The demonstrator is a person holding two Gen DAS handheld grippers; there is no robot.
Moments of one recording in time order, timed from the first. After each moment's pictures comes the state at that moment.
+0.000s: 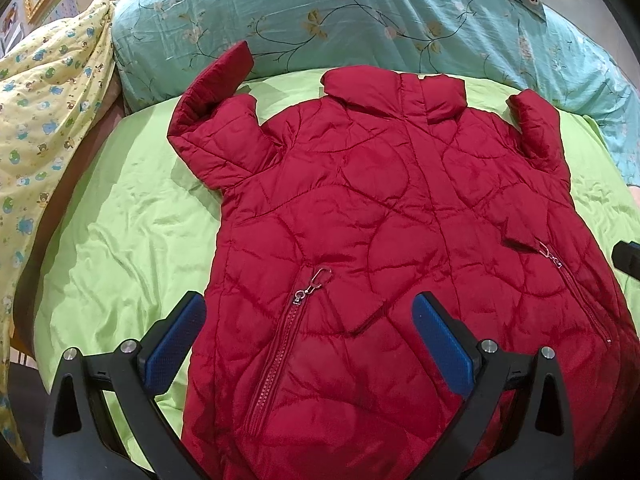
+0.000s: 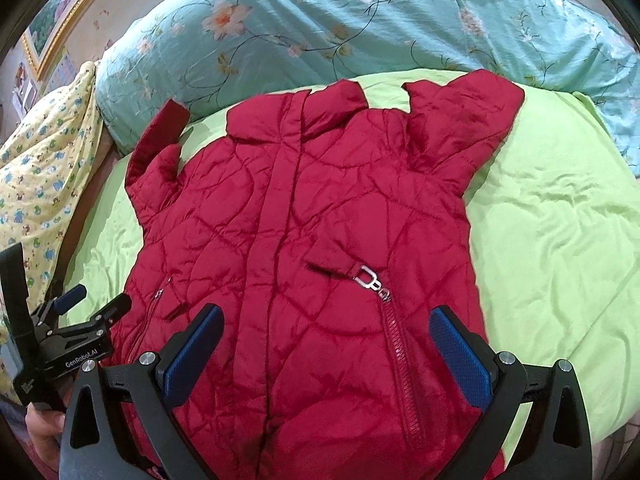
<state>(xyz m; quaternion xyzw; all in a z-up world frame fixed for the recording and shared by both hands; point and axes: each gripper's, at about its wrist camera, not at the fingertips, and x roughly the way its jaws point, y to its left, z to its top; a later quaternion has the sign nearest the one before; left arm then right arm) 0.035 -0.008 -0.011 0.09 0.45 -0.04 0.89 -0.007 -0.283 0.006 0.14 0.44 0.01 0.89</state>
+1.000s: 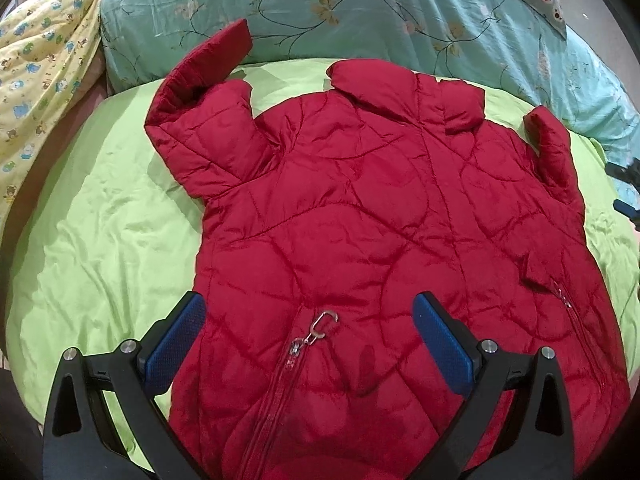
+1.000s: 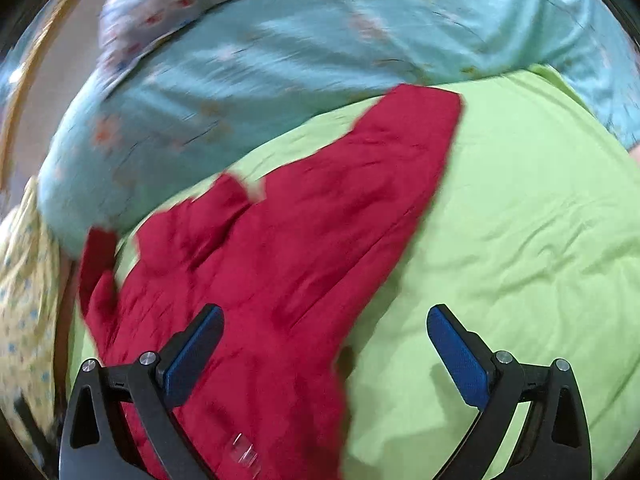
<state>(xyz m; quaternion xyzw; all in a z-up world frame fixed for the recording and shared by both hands) 0.093 0.002 -0.034 0.05 0.47 -0.05 0.88 0.117 -0.489 -0.023 0.26 0.39 -0.08 0.88</state>
